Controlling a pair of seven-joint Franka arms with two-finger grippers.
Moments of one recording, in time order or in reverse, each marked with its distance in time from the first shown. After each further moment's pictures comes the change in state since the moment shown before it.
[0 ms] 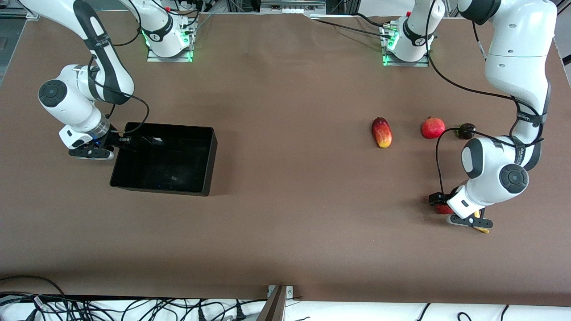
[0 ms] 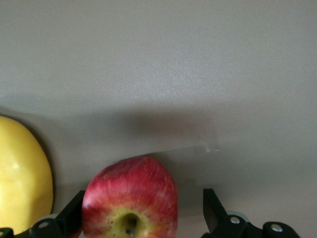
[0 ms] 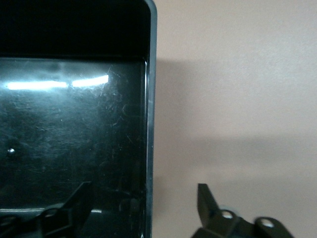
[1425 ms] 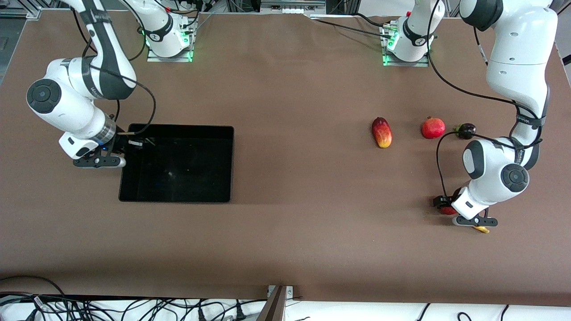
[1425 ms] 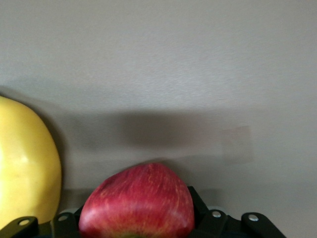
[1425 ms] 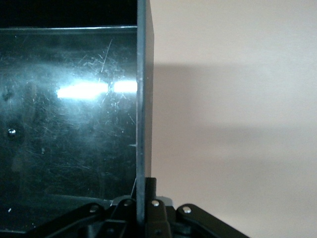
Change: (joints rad) left arm 0.025 0.012 -0.004 -0.019 0.000 0.039 -0.080; right arm 0.103 -0.059 0.142 0.383 0.020 -0.529 0.177
